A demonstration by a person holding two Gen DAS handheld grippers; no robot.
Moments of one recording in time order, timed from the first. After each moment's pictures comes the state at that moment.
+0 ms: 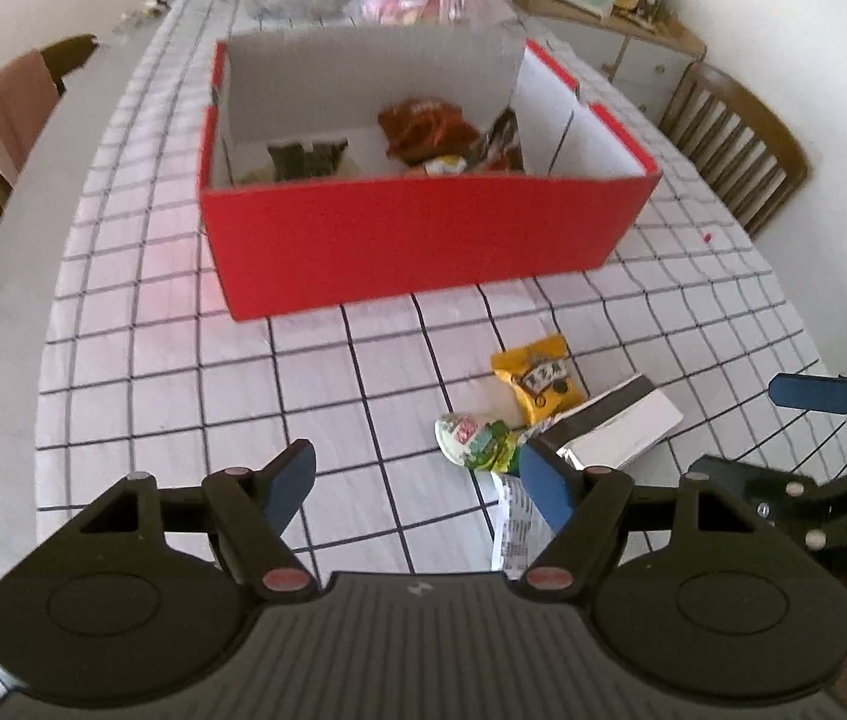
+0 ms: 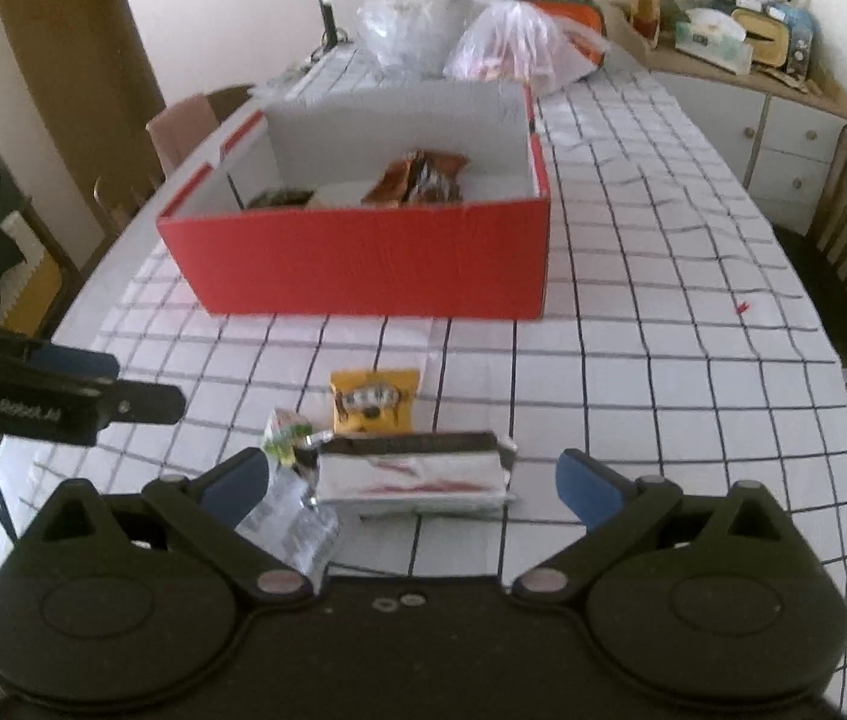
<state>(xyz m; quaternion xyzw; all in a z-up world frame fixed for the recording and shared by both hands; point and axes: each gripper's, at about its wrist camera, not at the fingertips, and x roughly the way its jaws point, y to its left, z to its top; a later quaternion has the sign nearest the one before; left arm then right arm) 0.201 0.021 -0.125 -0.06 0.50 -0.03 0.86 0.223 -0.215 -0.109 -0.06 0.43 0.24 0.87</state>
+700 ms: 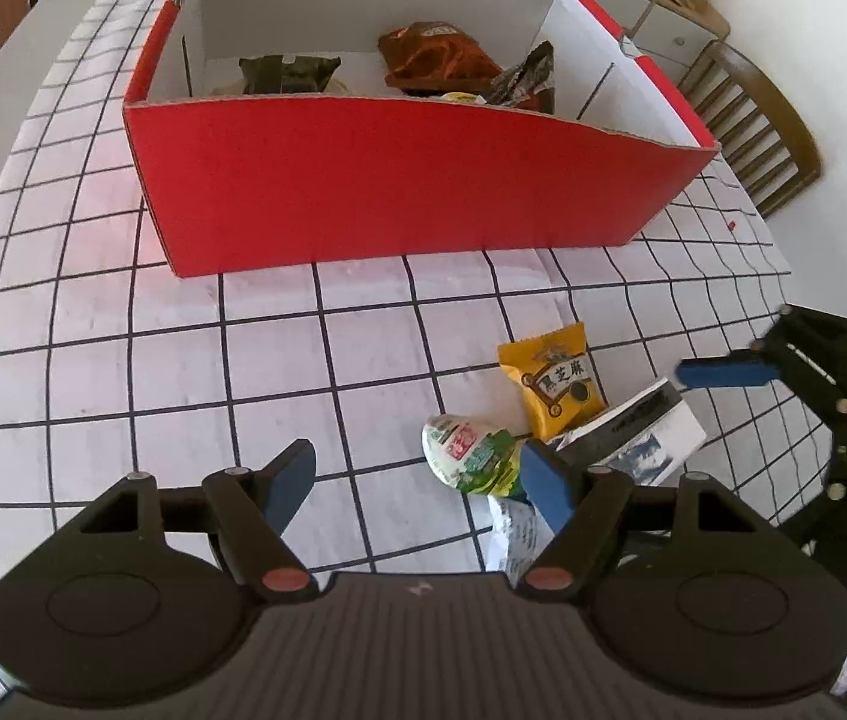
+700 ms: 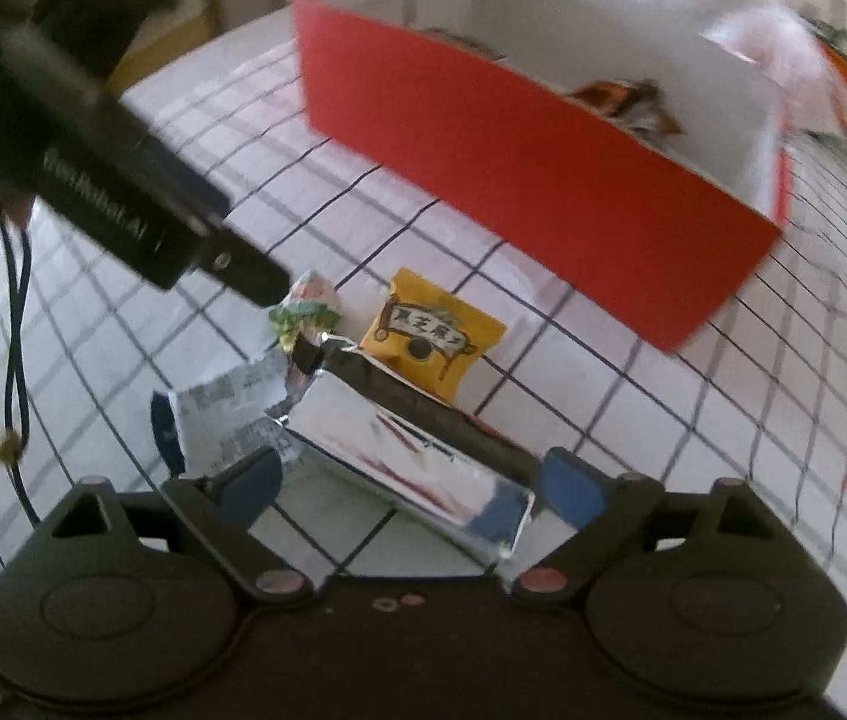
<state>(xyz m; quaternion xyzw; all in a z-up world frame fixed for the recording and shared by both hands) 0.244 0.028 -0.165 -0.12 0.55 -0.04 0.83 0.261 -0.170 -0.157 -0.30 0.44 0.41 0.74</state>
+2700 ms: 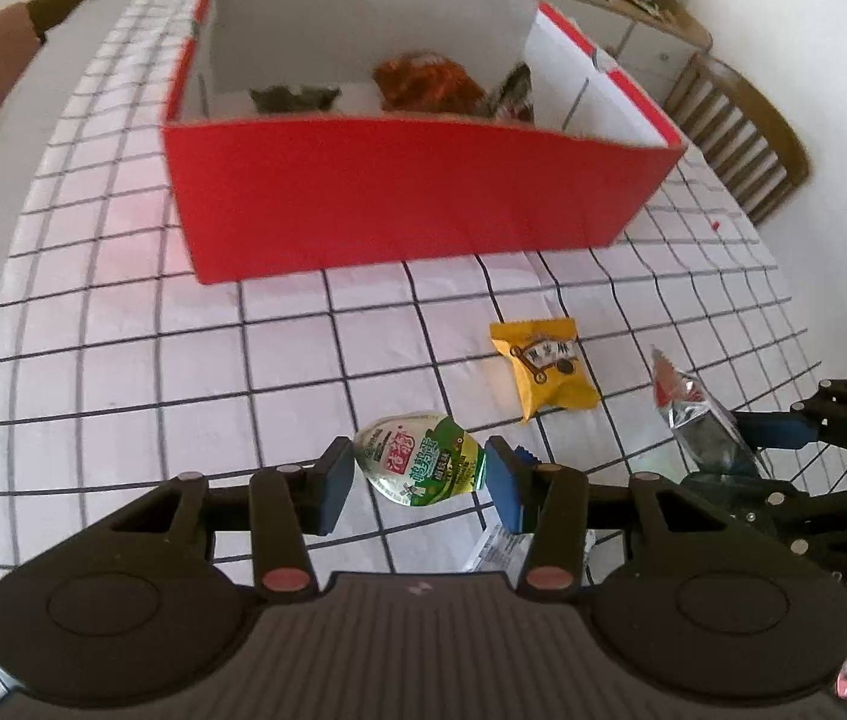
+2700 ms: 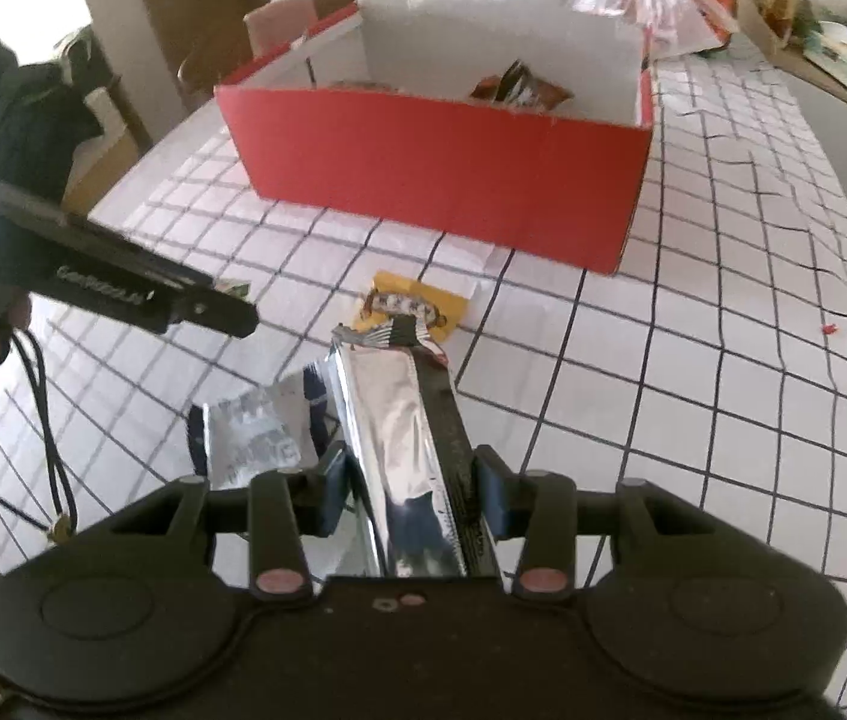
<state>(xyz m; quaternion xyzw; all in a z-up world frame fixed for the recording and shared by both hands) 0.212 0.027 -0.146 -0.10 0.51 -0.04 0.85 0.236 -0.217 -0.136 -0.14 0.46 0.34 0.81</state>
